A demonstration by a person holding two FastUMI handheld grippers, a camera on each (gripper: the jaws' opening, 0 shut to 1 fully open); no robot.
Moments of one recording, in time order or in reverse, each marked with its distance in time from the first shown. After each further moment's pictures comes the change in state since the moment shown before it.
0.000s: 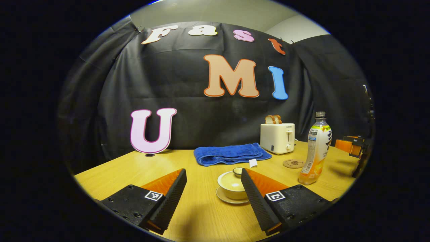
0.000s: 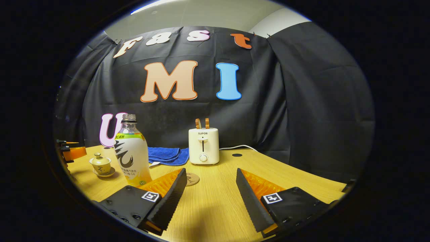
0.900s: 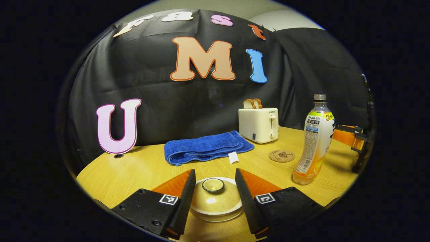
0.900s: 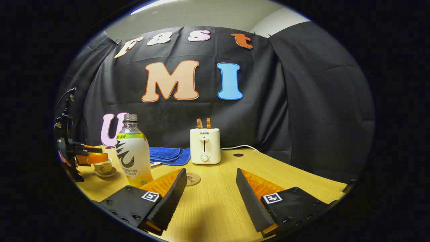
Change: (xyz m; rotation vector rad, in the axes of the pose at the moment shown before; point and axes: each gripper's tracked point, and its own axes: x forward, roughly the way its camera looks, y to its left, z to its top) left arm 0.059 -0.042 -0.022 0.059 0.155 -0.185; right arm 0.000 0.003 0.000 0.001 0.001 0.014
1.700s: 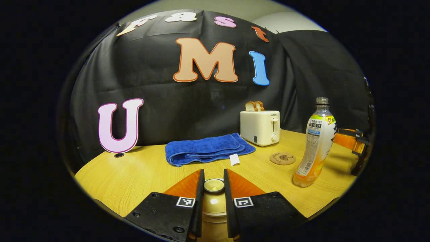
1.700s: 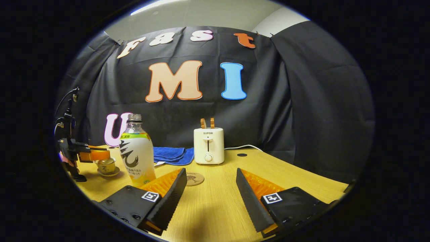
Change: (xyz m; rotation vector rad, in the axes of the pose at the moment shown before) left arm -0.003 0.009 0.009 -0.034 -0.050 0.020; right arm 0.001 0.009 -0.001 0.002 0.002 0.052
